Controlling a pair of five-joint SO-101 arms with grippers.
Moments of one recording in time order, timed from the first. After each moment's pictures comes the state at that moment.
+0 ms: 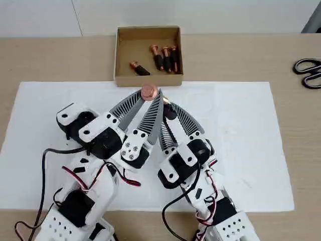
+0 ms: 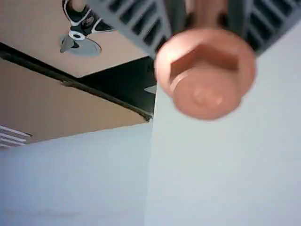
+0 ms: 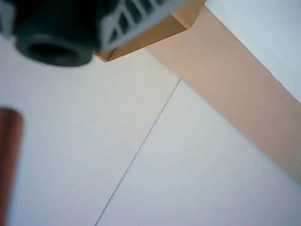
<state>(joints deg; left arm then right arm) 31.8 -73.7 61.0 14.1 10.9 -31.1 -87.3 93.8 -11.2 22.5</state>
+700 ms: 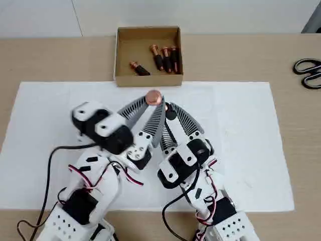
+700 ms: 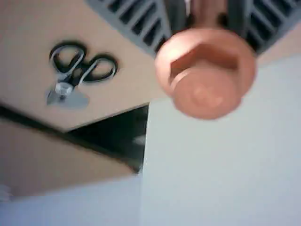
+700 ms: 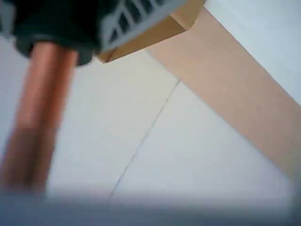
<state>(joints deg) 31.9 -73.7 64.7 16.8 7.5 -31.2 -87.3 93.9 -11.2 22.5</state>
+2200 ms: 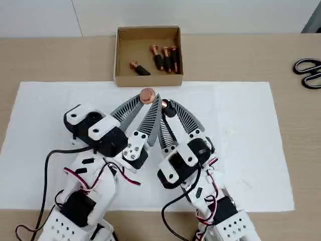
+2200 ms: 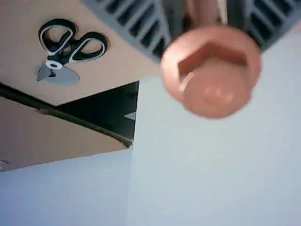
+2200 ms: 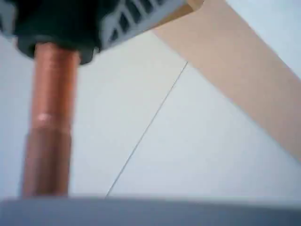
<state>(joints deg) 28.1 -74.5 64.6 16.1 10.2 -31.3 -88.9 90.3 -10.9 22.7</state>
